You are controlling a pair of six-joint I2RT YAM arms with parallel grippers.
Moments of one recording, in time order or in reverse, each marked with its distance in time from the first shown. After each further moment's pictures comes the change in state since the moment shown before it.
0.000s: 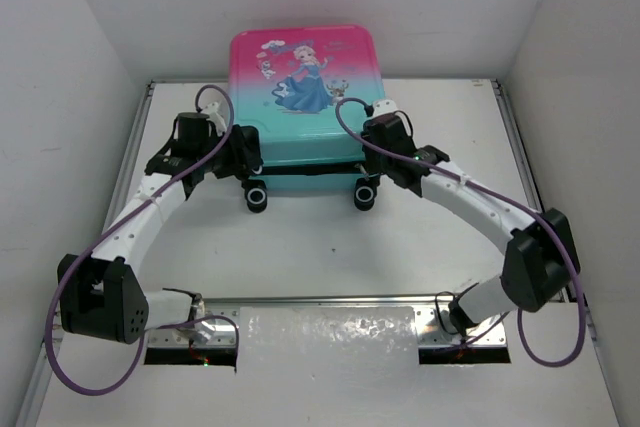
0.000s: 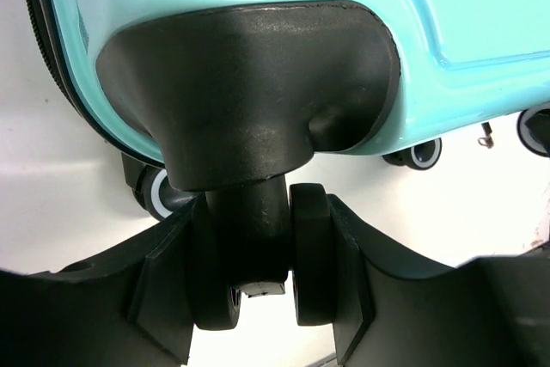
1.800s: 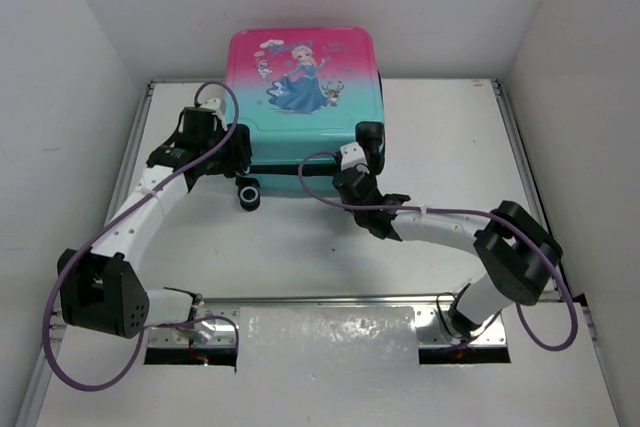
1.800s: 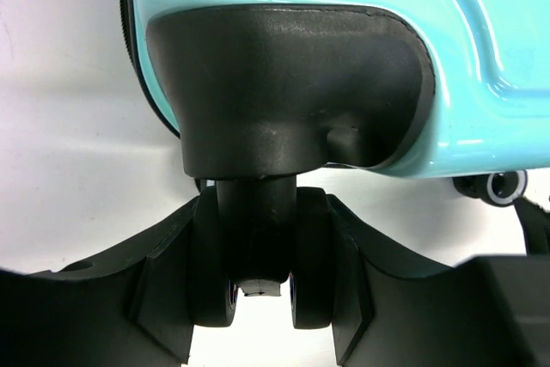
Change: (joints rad) left arm -0.031 0.037 0.090 -0.143 -0.232 0.093; right arm 0.268 0.025 -0.328 0.423 0.191 0.050
